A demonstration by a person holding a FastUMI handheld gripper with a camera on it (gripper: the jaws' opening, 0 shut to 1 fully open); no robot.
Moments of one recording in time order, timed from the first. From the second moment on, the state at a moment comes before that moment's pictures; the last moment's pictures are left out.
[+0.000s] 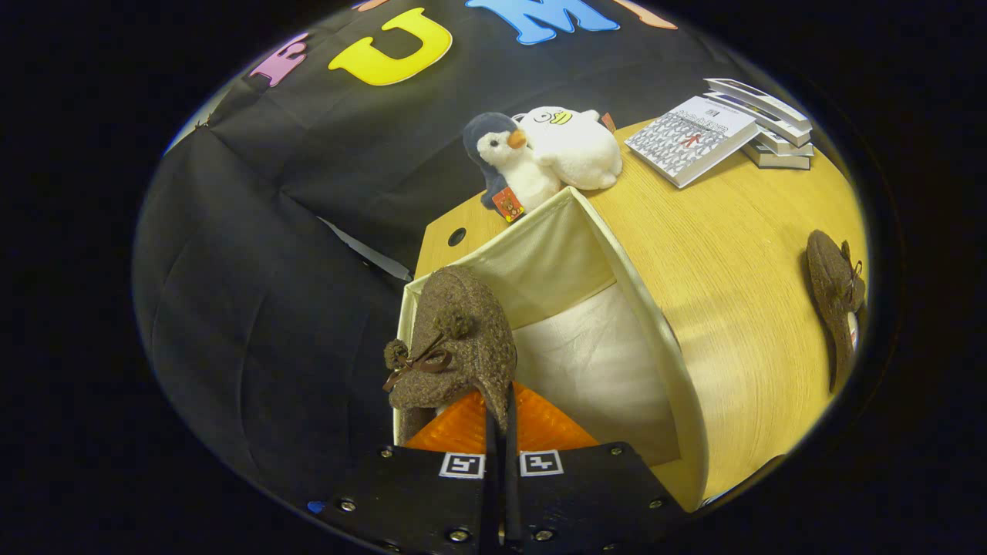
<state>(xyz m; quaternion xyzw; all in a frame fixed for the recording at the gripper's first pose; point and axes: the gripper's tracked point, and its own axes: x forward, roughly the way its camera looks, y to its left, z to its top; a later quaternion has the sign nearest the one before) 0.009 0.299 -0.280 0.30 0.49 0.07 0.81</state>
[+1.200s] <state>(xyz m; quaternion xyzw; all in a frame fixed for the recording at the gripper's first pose) 0.012 0.158 -0.180 0.17 0.36 0.13 0.91</state>
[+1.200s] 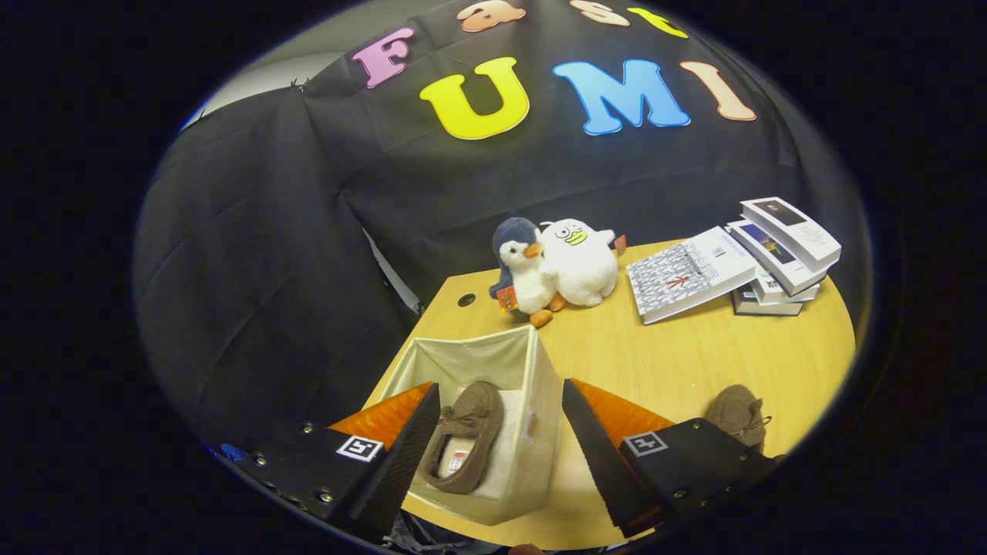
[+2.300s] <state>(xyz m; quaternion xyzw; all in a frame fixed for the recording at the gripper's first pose) -0.046 -0.060 -0.253 0.04 0.39 0.02 0.92</state>
